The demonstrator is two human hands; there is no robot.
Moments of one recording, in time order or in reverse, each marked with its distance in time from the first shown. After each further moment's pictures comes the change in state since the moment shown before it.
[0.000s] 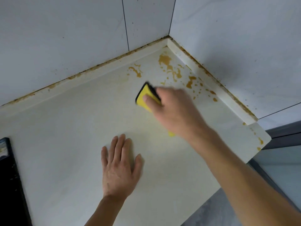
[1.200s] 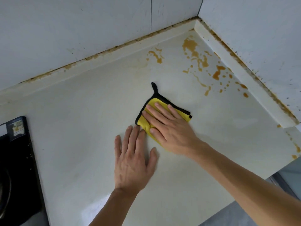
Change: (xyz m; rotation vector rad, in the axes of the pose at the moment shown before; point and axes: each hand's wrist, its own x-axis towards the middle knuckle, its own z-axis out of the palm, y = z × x) left_hand -0.001 -0.003 0.005 0.033 0.036 0.002; right_hand -0.026 0.080 0.151 -0.395 -0.218 -0.476
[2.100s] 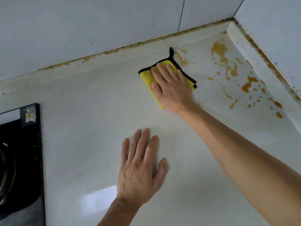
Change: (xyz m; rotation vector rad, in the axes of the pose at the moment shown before) left_hand 0.000 -0.001 0.005 0.006 0.010 -0.014; right_hand 0.154 0.029 -0.004 0.056 -0.015 0.193
